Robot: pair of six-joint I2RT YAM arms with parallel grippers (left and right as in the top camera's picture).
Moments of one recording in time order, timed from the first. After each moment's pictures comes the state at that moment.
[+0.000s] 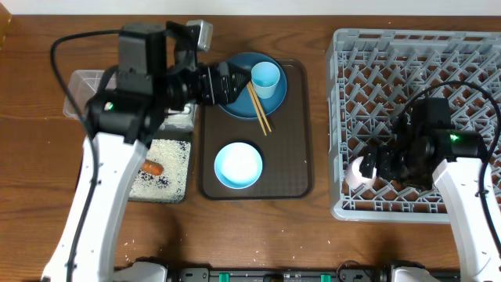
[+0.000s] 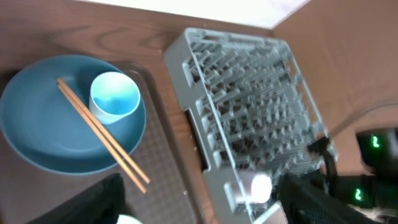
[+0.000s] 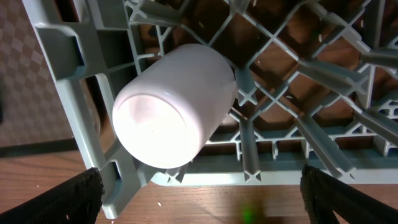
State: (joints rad) left arm -0.19 1.45 1.50 -0.72 0.61 -0.36; right arm -0.04 1.32 1.05 -1.17 -0.14 0.17
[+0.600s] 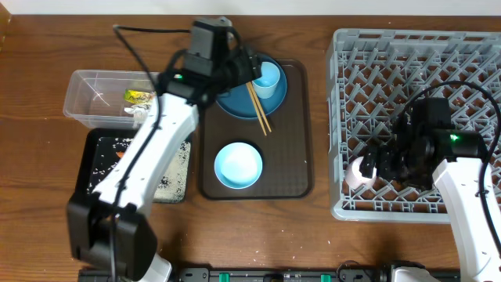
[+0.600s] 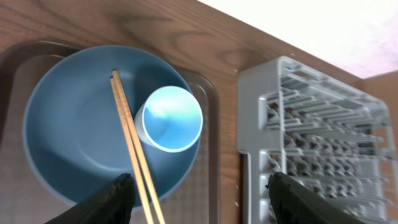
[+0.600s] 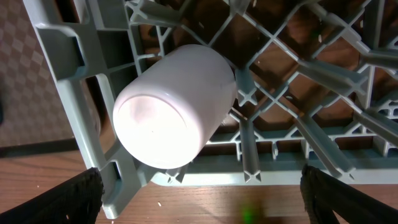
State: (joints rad) left arm -0.35 1.72 1.49 -0.52 0.18 -0.66; right arm -0.04 1.32 1.05 -1.17 -0.14 0.17
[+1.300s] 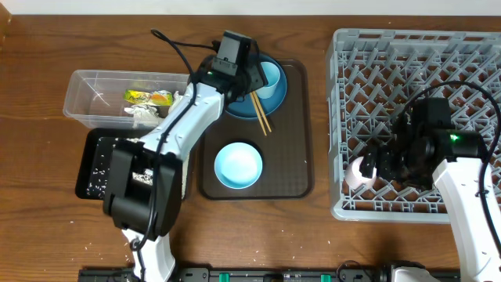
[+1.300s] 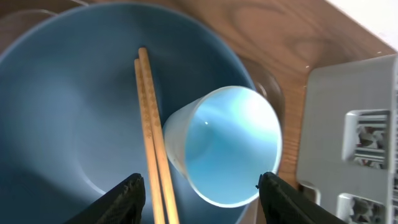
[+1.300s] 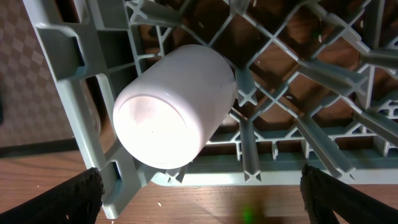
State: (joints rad) left arm -0.38 1.98 1.49 -0.41 0.09 -0.73; right arm -0.04 1.32 1.05 -1.17 -0.14 0.17
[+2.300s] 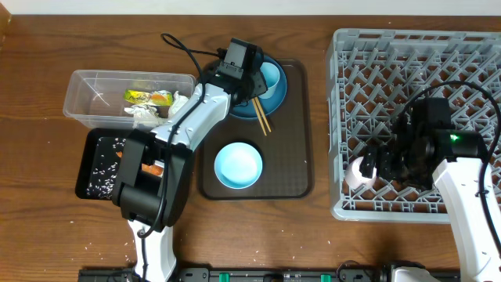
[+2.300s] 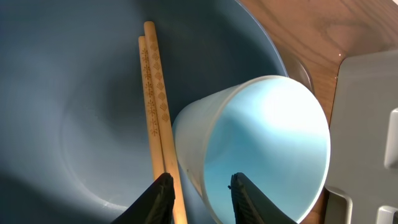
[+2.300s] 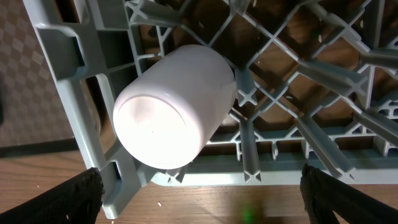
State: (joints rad) left arm -0.39 2.04 1.49 -0.39 0.08 -0.75; right arm -0.04 1.32 1.05 -1.17 -0.14 0.17
